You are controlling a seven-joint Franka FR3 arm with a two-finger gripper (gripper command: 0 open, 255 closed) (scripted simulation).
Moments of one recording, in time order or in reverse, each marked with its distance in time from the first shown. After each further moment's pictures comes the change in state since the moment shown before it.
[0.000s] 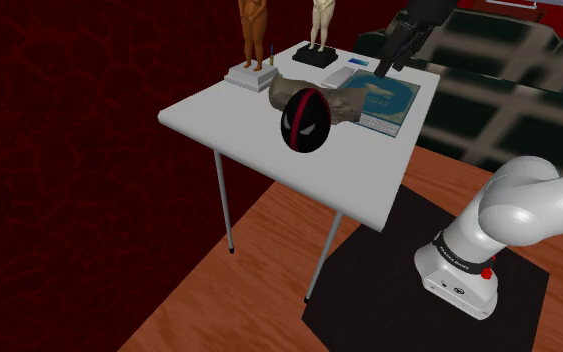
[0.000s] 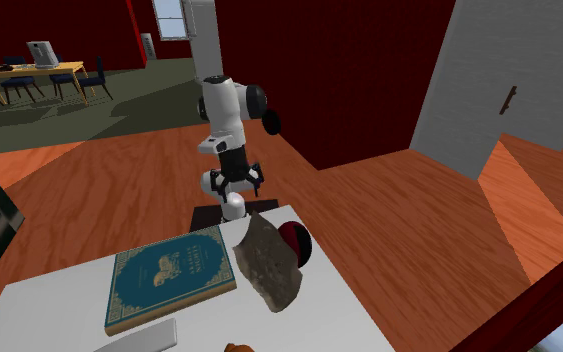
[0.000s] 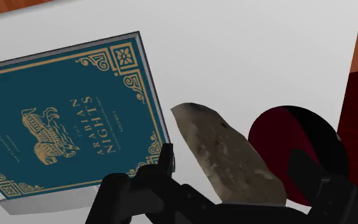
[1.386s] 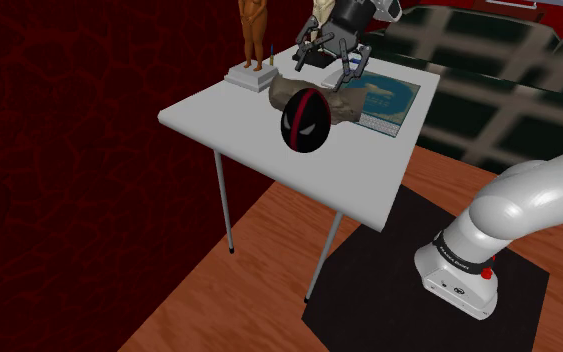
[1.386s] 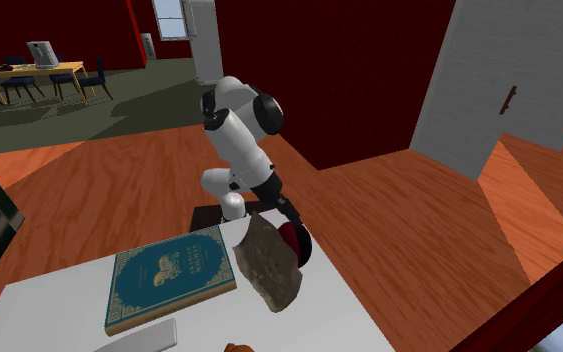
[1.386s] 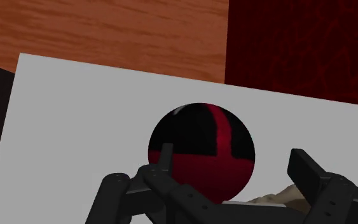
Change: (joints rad) arm -0.202 0.360 0.216 0.185 0.523 0.049 1.169
